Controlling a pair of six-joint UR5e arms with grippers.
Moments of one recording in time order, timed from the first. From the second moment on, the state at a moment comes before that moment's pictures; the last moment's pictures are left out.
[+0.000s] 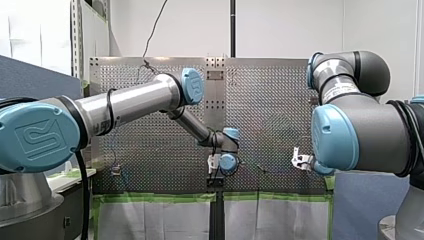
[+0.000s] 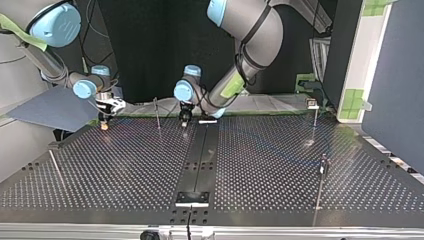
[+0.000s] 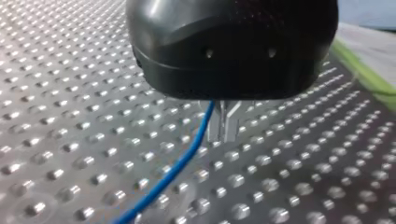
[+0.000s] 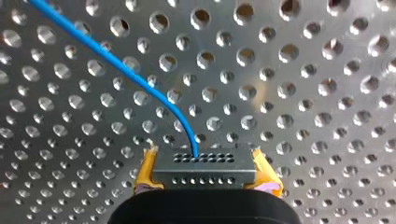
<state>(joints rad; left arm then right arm) -0.63 -2.81 -0.89 -2.76 -1.94 -1.63 1.60 -0.47 1.26 -0.68 1.36 1.65</state>
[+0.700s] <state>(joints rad) -0.77 -2.73 -1.04 -2.84 -1.89 -1.55 1.62 -0.47 1.26 -0.63 1.35 1.63</state>
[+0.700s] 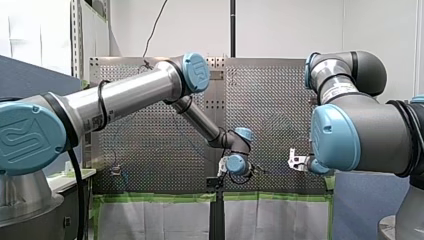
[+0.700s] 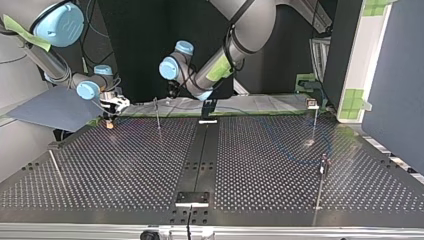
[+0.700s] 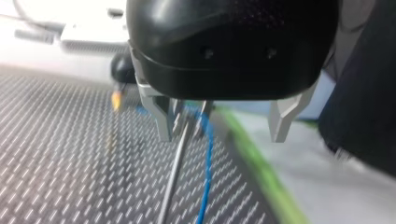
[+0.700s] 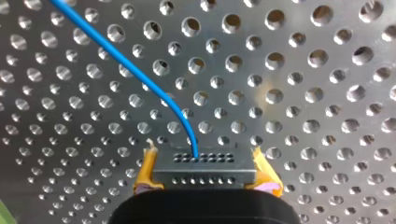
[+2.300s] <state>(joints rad) -0.83 -2.77 -1.02 -2.72 -1.94 -1.69 1.65 -0.47 1.26 -0.62 1.36 1.64</state>
